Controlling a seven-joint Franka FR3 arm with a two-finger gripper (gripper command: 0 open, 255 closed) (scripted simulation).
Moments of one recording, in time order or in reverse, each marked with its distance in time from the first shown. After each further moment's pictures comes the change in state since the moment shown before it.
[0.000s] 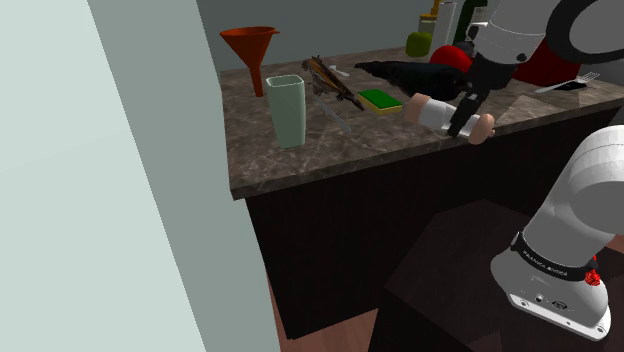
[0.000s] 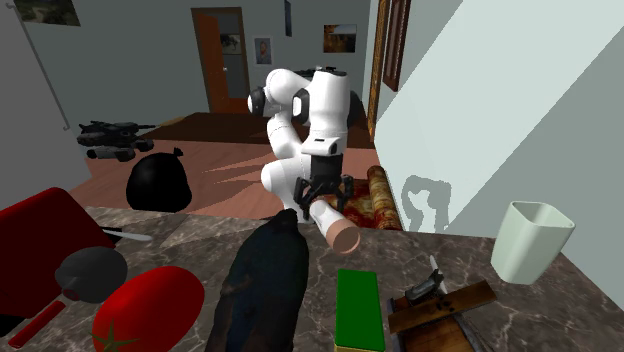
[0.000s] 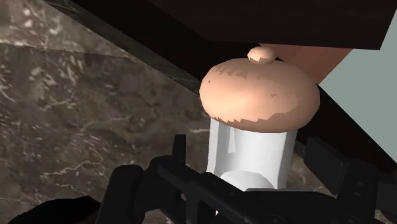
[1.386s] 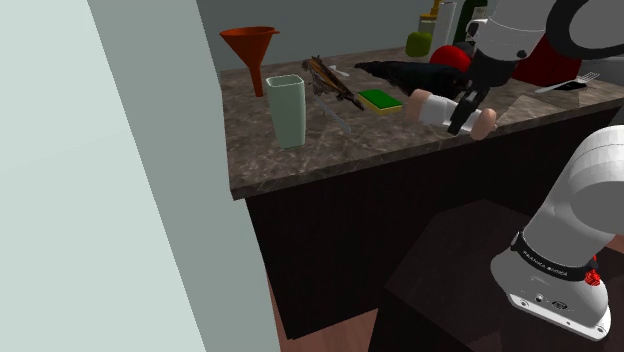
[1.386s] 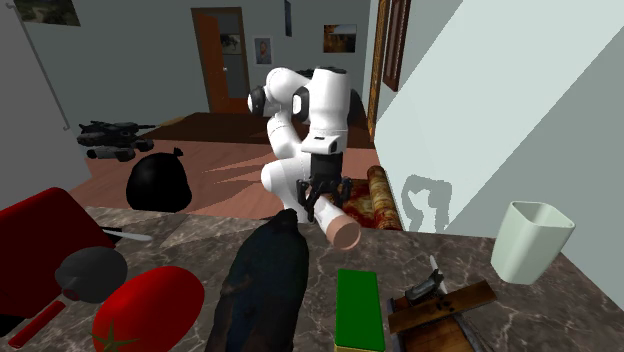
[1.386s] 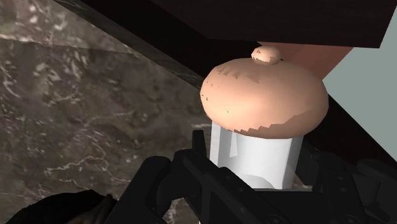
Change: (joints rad) arm -0.002 0.012 -0.002 0.017 -0.002 -0.004 -0.003
